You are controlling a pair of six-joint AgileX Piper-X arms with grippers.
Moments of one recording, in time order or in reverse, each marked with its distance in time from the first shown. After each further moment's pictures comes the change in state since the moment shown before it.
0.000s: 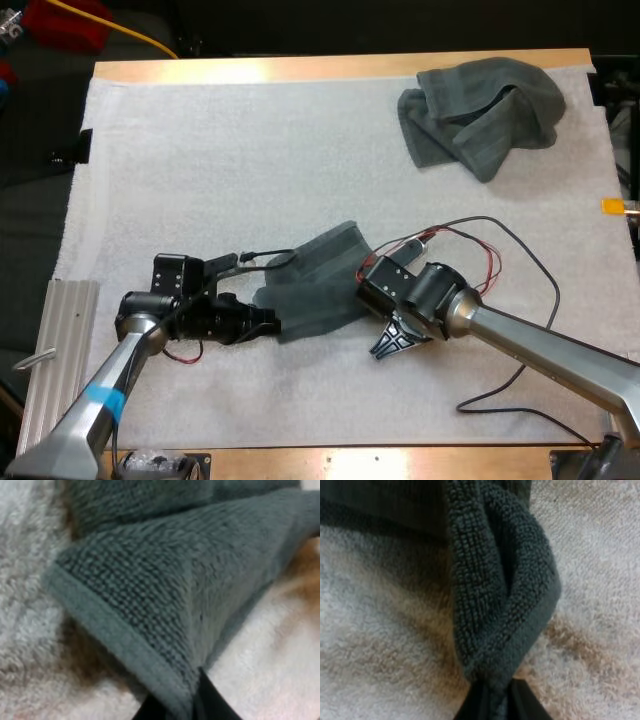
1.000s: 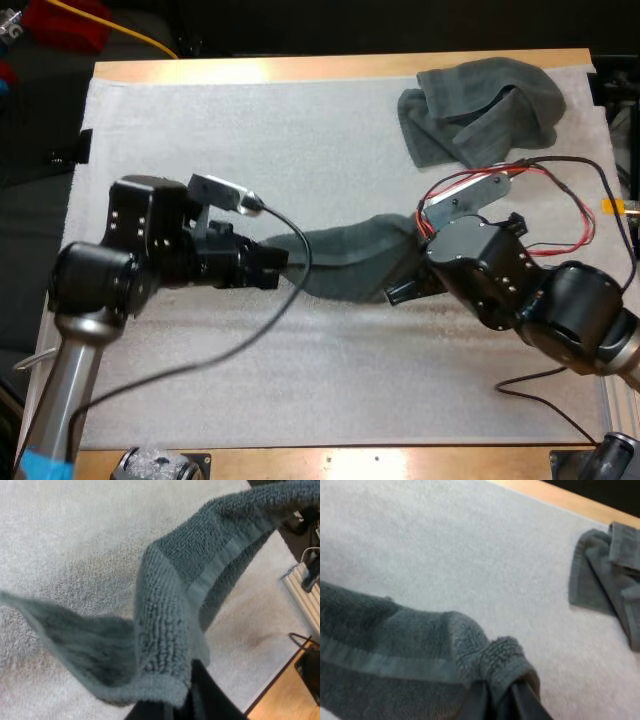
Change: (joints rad) left arm -0.184 -0.228 -0.641 0.515 -0.123 0.114; right arm 0.000 -0.411 -0.254 0.020 0.137 0.002
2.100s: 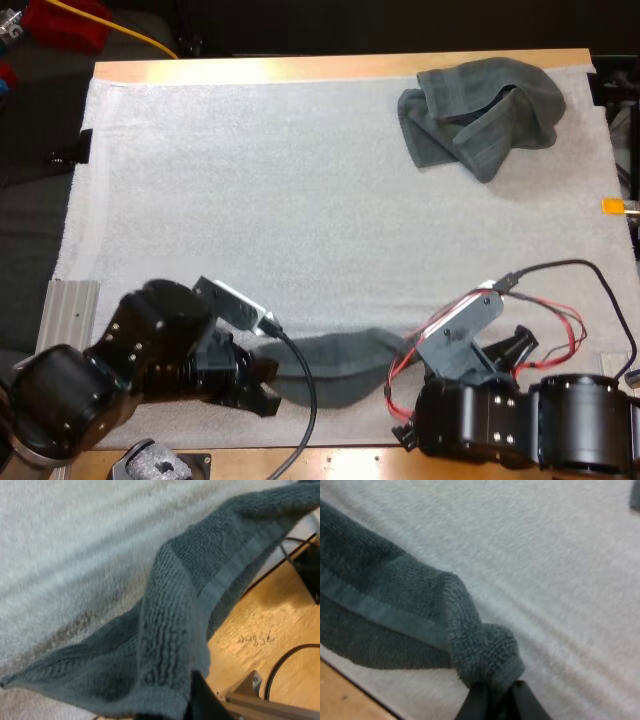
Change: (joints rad) left arm -0.422 -0.266 0.031 0.310 -0.294 -0.239; right arm 0.531 -0.037 -0.060 0.453 0.123 0.429
